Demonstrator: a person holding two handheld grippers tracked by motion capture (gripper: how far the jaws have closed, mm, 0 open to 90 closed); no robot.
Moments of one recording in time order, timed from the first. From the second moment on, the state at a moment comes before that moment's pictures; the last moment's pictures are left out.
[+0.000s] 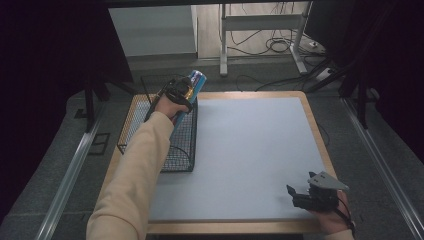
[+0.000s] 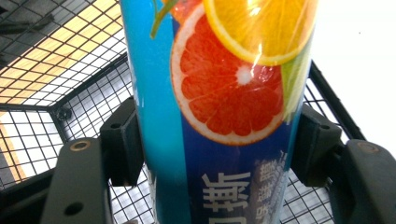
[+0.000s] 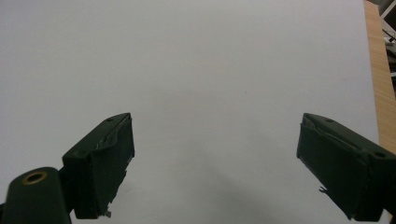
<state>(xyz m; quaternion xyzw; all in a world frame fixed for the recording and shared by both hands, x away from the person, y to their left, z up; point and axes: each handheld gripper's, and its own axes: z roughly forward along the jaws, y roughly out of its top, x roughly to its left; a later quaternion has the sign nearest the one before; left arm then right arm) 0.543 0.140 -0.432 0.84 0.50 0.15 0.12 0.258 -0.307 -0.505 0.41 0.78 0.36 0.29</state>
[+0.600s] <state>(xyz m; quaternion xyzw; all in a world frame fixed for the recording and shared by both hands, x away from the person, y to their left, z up) 0.525 0.137 -0.417 0.84 0.49 0.18 0.15 0.257 -0.307 -0.505 0.41 0.79 0.36 0.28</state>
